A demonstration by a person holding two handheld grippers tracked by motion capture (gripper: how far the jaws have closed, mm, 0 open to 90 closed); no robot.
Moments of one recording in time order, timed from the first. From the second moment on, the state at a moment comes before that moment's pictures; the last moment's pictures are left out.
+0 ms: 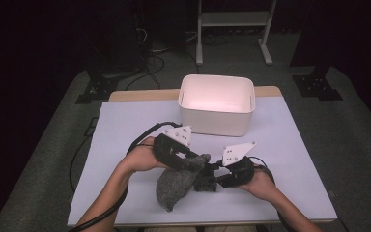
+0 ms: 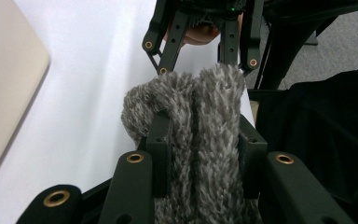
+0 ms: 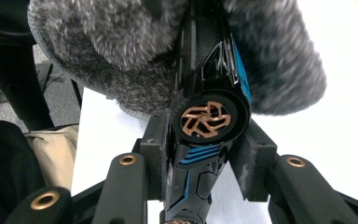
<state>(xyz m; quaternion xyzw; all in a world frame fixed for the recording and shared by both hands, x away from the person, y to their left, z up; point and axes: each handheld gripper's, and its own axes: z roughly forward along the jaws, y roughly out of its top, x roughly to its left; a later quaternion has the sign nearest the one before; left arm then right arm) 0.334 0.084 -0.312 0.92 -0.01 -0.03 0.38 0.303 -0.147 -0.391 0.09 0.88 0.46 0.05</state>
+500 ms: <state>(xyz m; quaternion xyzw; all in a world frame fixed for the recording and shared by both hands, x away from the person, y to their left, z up) 0.333 0.098 -0.318 0.93 -0.01 -0.02 0.37 0.306 -0.155 -0.393 0.10 0.88 0.47 0.04</state>
